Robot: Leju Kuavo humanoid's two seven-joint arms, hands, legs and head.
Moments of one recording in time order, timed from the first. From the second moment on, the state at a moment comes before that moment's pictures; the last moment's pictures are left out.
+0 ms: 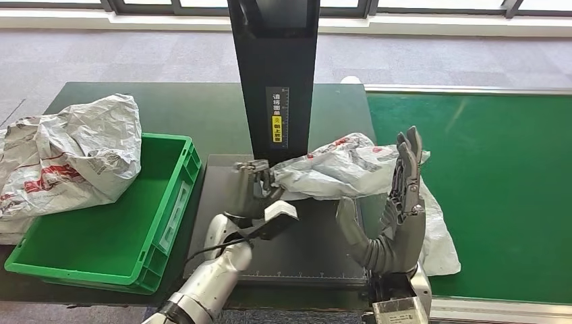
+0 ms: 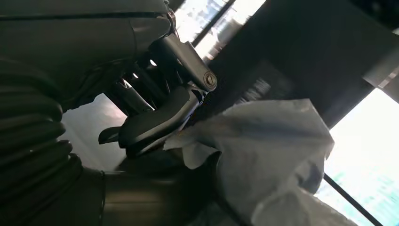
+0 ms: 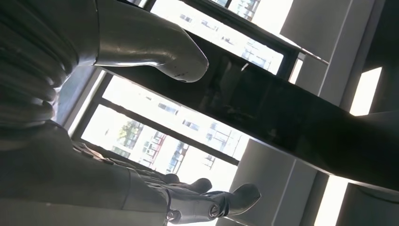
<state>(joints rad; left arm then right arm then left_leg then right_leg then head) -0.42 -0.34 -0.18 -0.82 -0.77 0.69 -0.51 0.02 0.22 0.32 -1.85 0.45 -0.33 -0.70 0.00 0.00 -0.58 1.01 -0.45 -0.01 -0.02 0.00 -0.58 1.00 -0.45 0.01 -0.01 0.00</state>
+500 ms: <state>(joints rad) -0.30 -0.31 0.12 -0.99 -0.70 0.68 -0.59 0.06 0.16 0.33 -1.84 0.42 -0.39 -0.70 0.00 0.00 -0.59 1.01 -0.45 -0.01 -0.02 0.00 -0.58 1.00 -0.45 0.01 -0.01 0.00</state>
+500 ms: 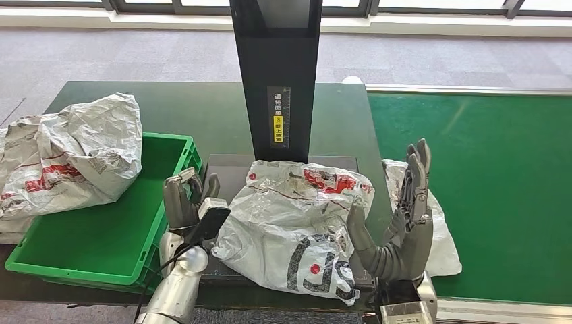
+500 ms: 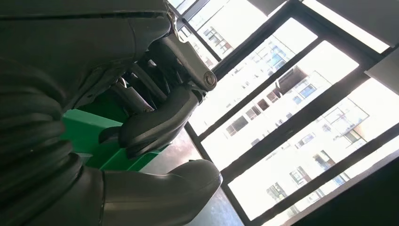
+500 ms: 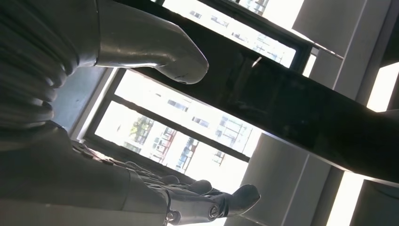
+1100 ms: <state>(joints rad) -0.30 -0.31 0.08 -0.92 -0.81 0.55 -0.51 0.07 0.14 0.34 -1.84 0.42 -0.40 -0.70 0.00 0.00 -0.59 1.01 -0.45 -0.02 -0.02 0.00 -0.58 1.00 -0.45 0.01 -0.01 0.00</state>
